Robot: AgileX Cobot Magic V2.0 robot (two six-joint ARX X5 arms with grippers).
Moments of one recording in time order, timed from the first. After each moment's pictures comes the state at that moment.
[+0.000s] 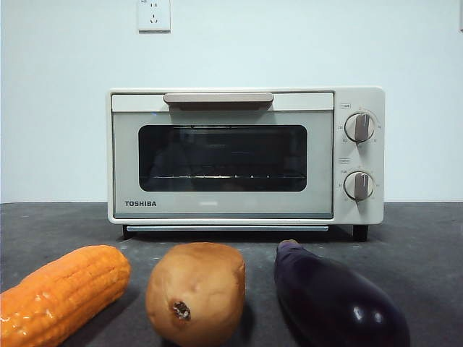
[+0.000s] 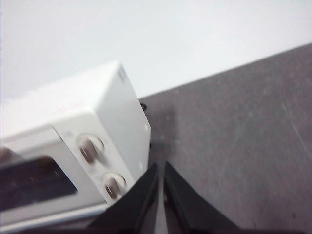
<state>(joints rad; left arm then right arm) 0.03 0.21 0.31 -0.31 0.24 -0.51 -0.01 0.12 0.39 -0.34 -0.09 0.37</state>
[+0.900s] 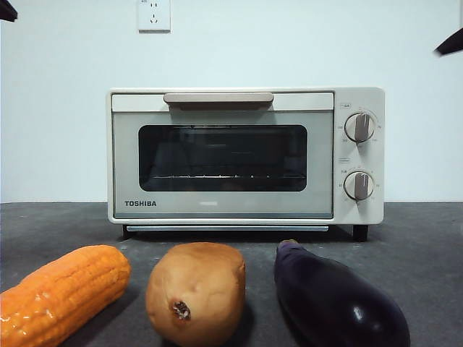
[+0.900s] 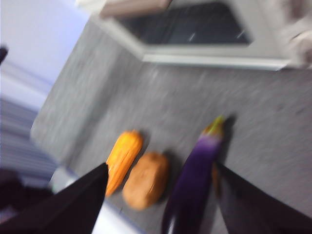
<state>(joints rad) -0.04 0.70 0.74 -0.36 0.50 -0.38 0.23 0.77 0.80 -0.71 -0.67 0.34</state>
